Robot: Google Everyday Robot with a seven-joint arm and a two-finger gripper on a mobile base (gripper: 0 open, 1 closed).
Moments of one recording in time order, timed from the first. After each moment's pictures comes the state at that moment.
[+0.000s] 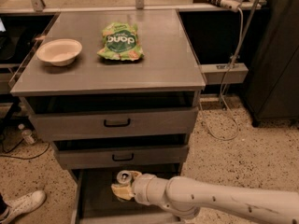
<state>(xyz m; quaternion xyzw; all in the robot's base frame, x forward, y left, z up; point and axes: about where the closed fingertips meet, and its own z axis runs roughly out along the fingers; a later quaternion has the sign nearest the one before) 0.462 0.097 0.500 -0.32 0.79 0.34 0.39</state>
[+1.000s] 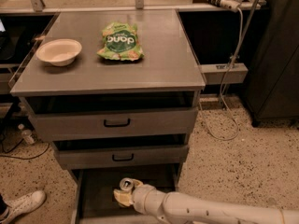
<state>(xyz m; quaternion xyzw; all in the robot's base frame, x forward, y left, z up) 0.469 0.095 0.427 -0.25 0.81 0.33 0.41</state>
